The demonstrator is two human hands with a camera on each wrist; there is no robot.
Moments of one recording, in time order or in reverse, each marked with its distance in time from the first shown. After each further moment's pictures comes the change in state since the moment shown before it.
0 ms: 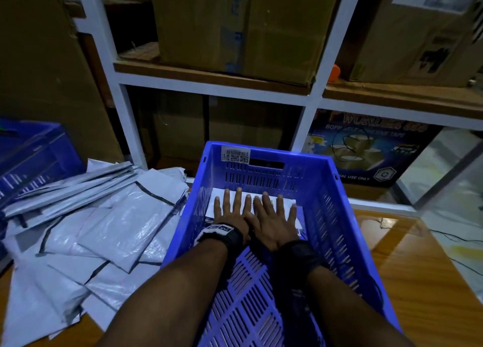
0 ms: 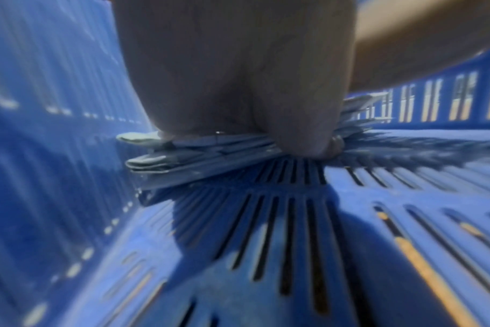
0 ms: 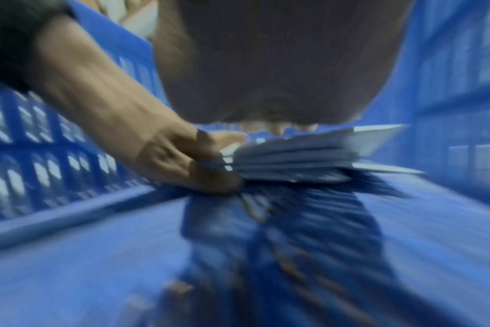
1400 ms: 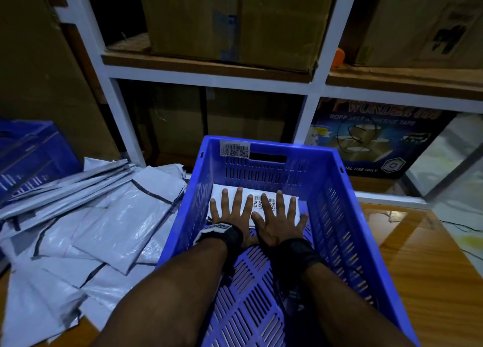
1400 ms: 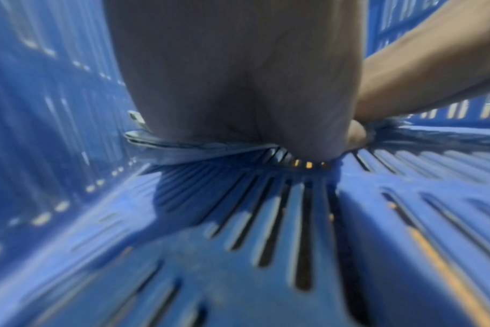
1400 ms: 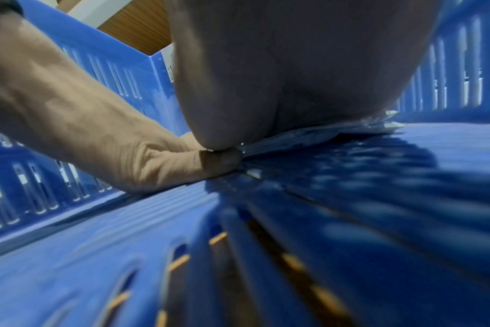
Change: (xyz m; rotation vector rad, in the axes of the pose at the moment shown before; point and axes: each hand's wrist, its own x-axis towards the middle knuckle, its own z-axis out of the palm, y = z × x) left_hand 0.003 -0.007 0.028 -0.034 0.089 0.055; right_hand 0.016 0.015 0.038 0.095 0.072 0.183
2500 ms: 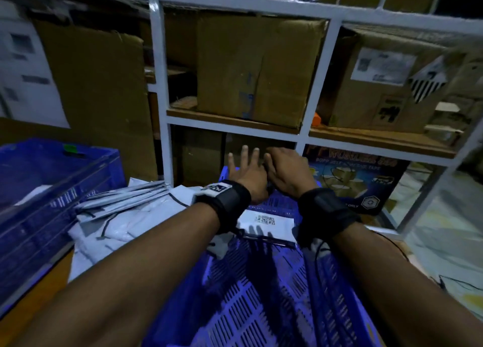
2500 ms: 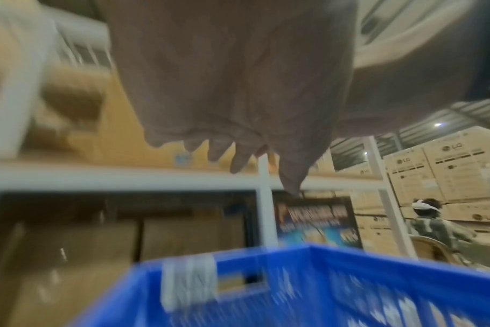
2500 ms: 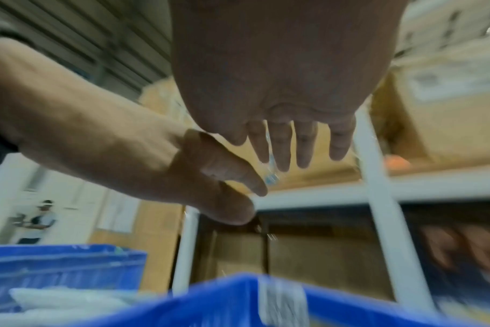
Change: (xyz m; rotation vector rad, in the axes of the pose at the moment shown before) left_hand -0.137 0.025 -0.245 -0.035 0.235 0.025; right_hand -0.108 -0.076 -0.238 -0.081 0.636 -0.558
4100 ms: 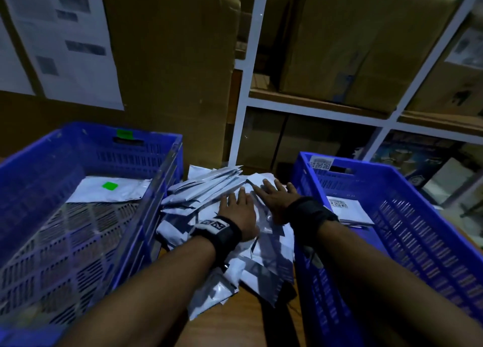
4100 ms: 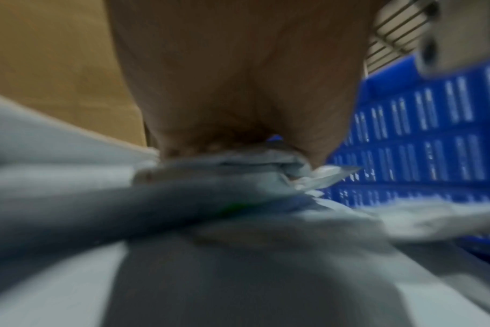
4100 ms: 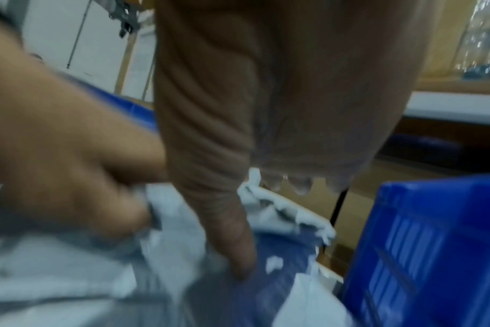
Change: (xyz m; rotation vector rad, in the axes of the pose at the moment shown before) left_hand -0.061 -0.289 0.135 -0.022 -0.264 0.051; right_hand 0.045 -0.240 0.171 -0.357 -0.926 0.094
